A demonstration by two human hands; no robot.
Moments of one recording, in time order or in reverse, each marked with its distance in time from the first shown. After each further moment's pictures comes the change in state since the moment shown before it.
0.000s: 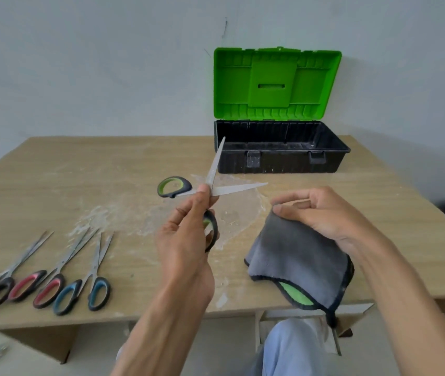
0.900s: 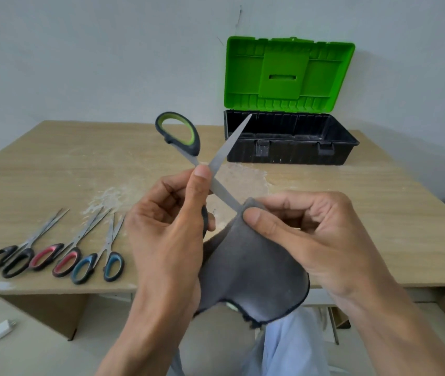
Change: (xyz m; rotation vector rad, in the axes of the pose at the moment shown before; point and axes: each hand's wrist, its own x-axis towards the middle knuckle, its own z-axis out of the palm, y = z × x) left_hand -0.055 0.030 -0.027 0.120 -0.076 0.467; right_hand -0.108 -0.047 0.062 0.269 0.054 -0.431
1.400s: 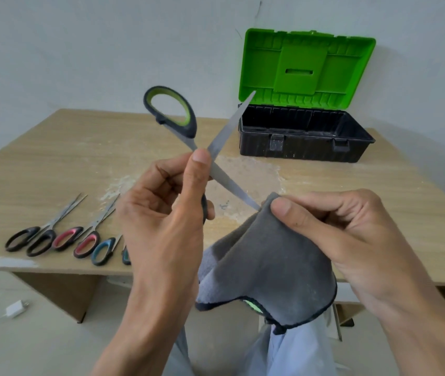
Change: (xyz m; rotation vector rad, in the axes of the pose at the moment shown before) left_hand -0.003 0.016 -0.027 0.035 -0.020 0.130; right_hand -0.013 -0.016 0.004 0.039 -0.038 0.054
